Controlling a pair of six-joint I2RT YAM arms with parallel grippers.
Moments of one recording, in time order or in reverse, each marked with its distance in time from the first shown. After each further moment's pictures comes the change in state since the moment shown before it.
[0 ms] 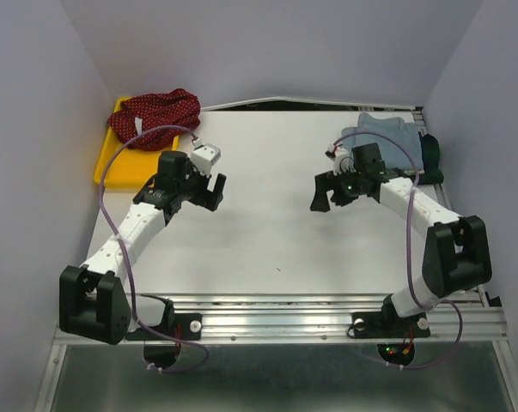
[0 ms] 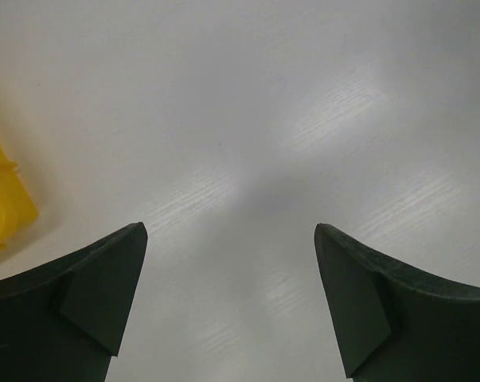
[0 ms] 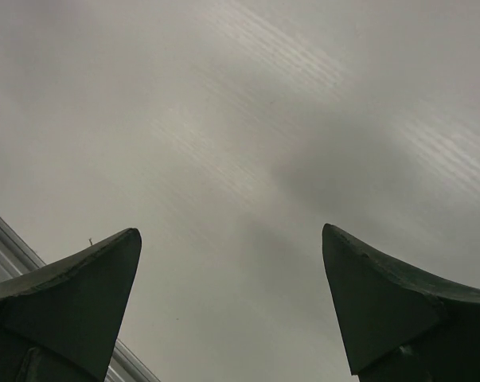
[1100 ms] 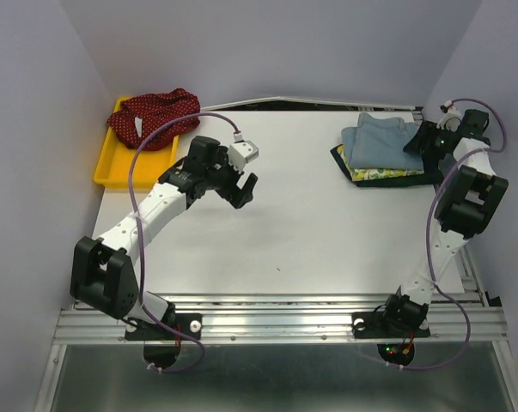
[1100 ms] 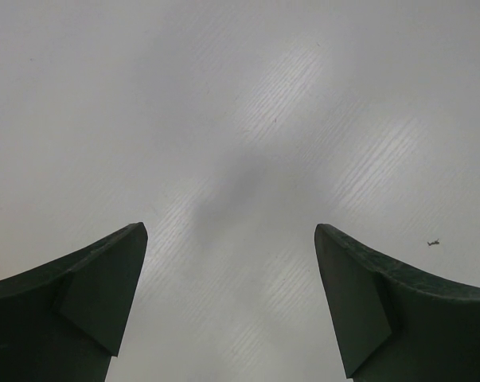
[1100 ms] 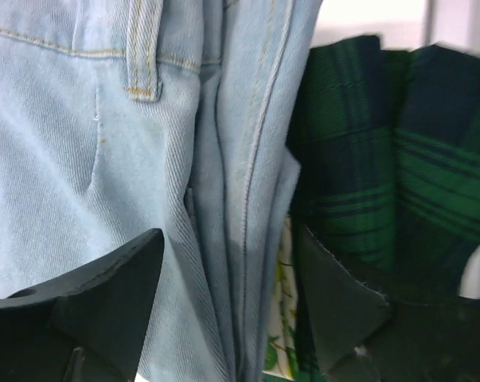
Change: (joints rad) left arm -0.189 0.156 0.182 -0.098 0.138 0.106; right arm -0.677 0.693 0.739 0.009 -0.117 -0.060
